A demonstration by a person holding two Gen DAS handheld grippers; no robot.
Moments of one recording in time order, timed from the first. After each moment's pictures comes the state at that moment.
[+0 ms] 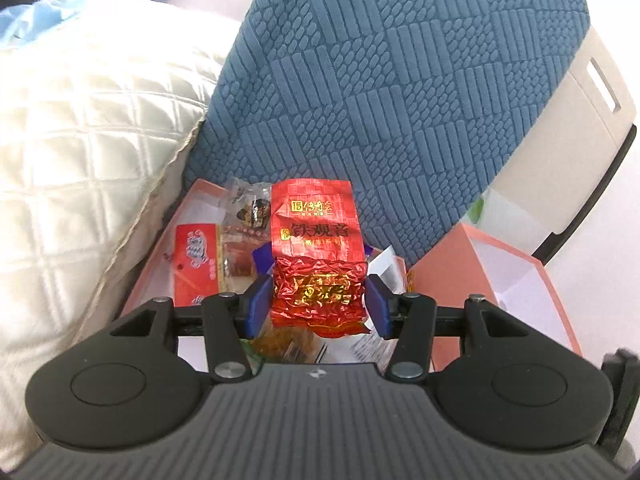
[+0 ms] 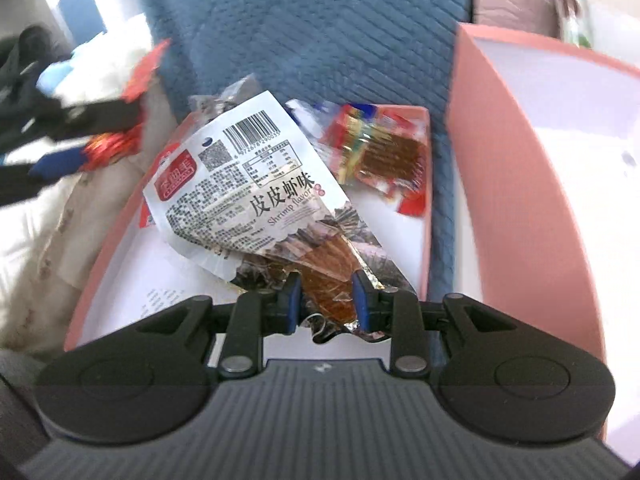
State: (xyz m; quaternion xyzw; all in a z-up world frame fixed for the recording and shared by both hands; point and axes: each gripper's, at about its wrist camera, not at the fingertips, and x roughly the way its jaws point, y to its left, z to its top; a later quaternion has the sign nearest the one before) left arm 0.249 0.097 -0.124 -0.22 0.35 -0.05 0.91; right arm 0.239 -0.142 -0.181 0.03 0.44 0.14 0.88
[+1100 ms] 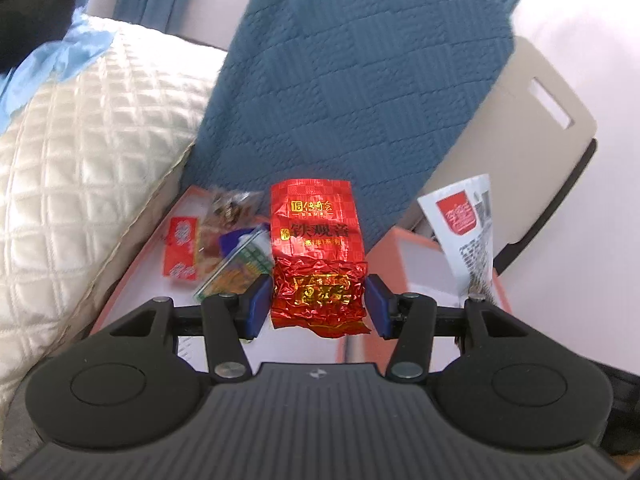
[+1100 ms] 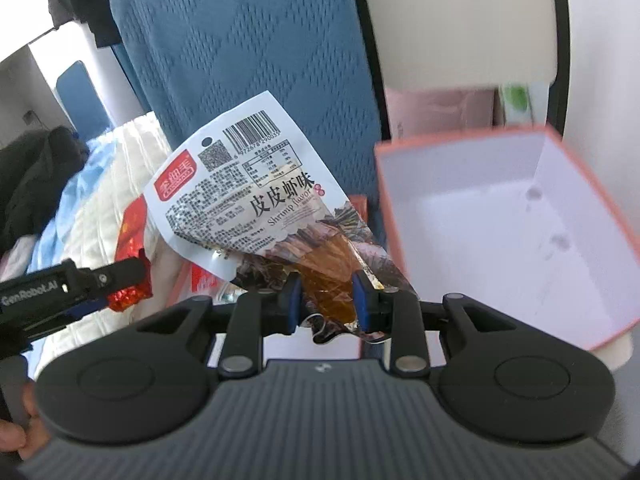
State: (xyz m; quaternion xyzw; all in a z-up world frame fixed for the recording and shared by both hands) left arm 0.158 0.046 -0.032 -0.23 0.34 -0.02 0.91; right arm 0.163 -0.224 -0.037 0.08 0.36 0.12 0.92
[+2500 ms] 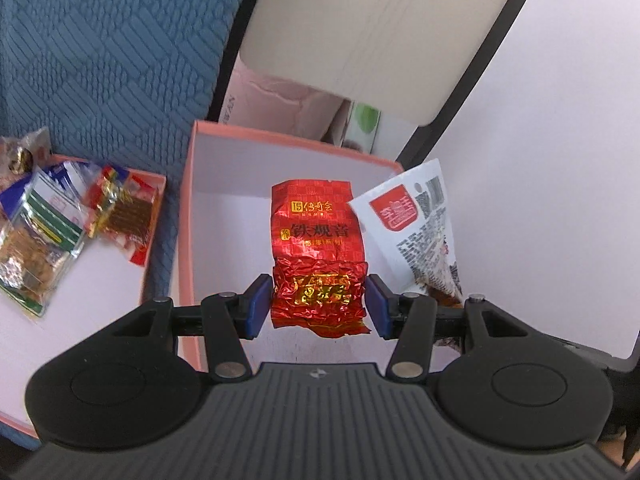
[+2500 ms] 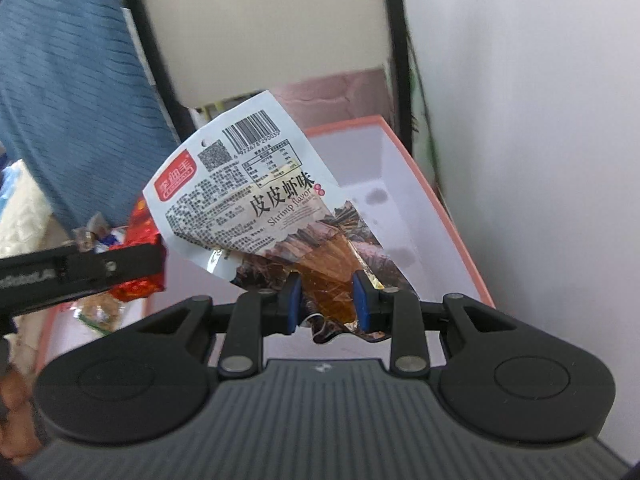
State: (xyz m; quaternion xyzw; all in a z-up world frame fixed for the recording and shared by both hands) left arm 0.273 -0.194 -0.100 -0.17 0.44 -0.14 0.87; right arm 0.234 -0.406 -0.105 0.09 0.41 0.02 0.91
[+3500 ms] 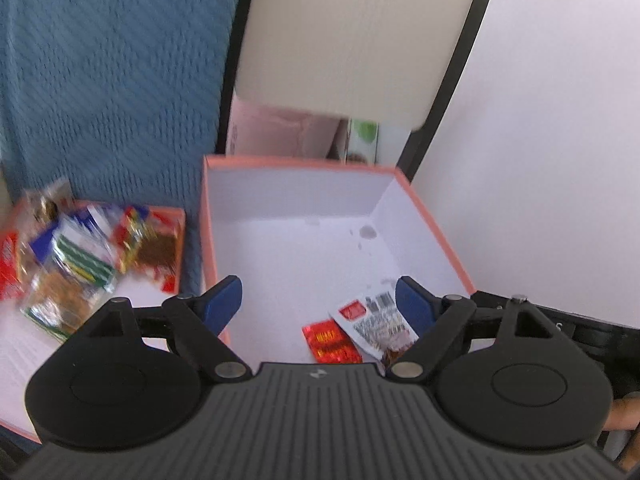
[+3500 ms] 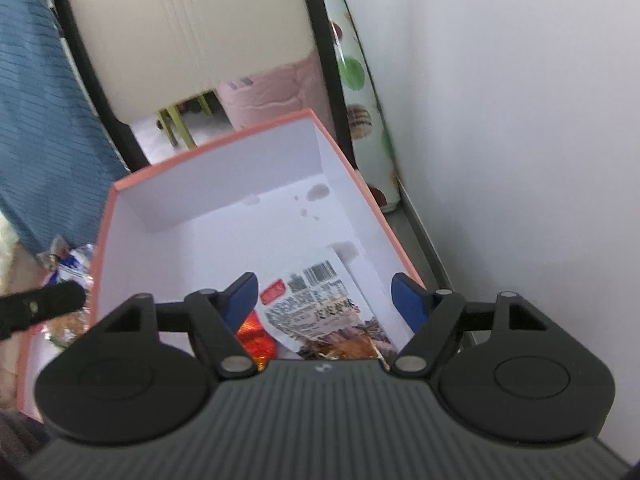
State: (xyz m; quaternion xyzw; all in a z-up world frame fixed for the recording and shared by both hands) left arm 0.249 -0.187 -0.057 -0.10 0.39 -0.14 0.90; right arm 0.223 -0.441 -0.109 0.12 0.39 -0.03 0.91
